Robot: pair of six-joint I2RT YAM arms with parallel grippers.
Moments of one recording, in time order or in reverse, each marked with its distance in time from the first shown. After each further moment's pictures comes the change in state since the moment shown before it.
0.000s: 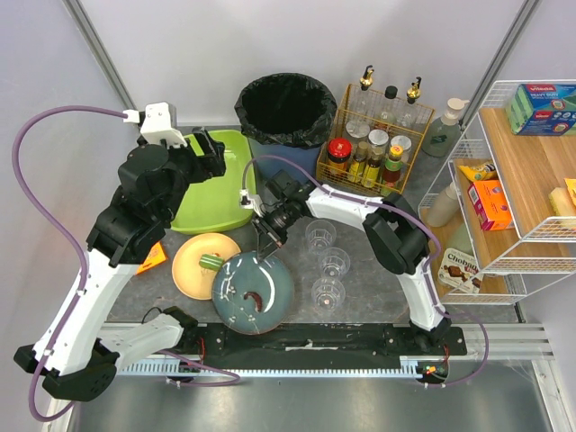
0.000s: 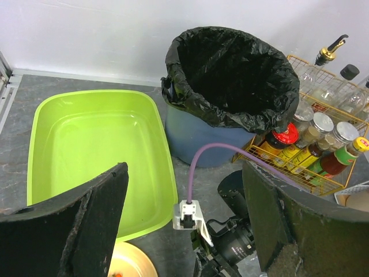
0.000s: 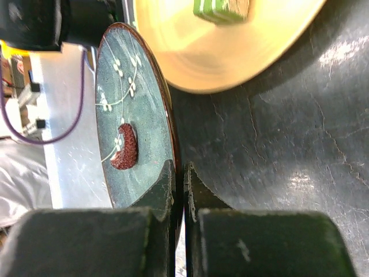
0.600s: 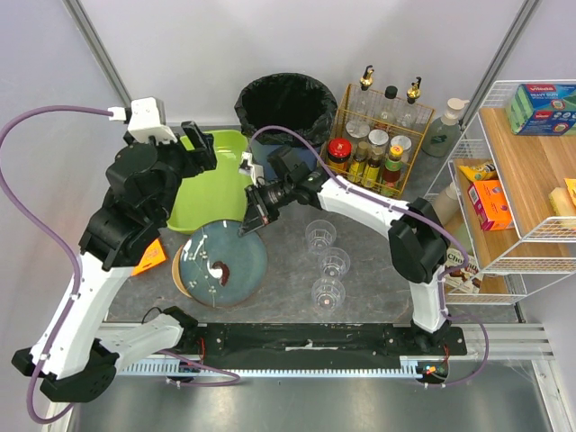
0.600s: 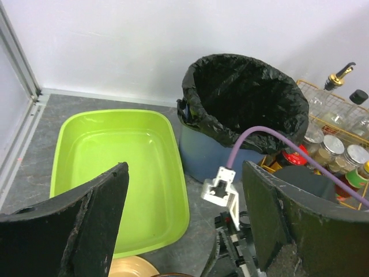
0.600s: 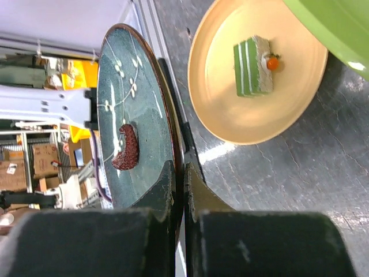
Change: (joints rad) left arm 0.000 -0.003 0.035 0.023 -0.065 0.043; right arm 0.000 -0.141 0.045 0.214 0.080 0.510
